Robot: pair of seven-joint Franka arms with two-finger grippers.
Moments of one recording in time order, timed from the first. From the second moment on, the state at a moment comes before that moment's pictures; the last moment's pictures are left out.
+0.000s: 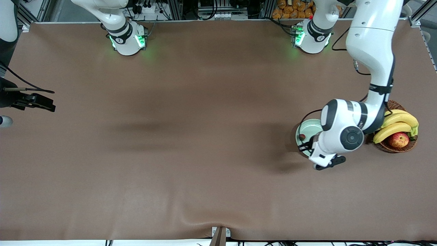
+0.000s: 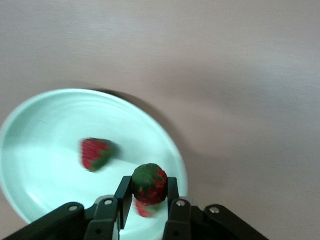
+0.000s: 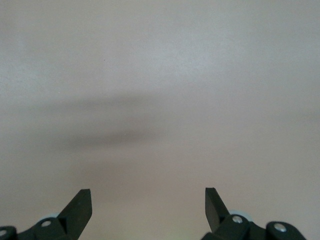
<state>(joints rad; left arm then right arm) -0.19 0.61 0.00 -1.69 -0.03 2.12 -0.45 -0.09 0.16 0.05 -1.43 -0.05 1.50 0.02</state>
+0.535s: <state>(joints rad) -0.17 0.52 0.00 -1.69 -0.03 2.05 -0.43 -0.05 0.15 0.04 -1.43 0.01 1.42 0.02</state>
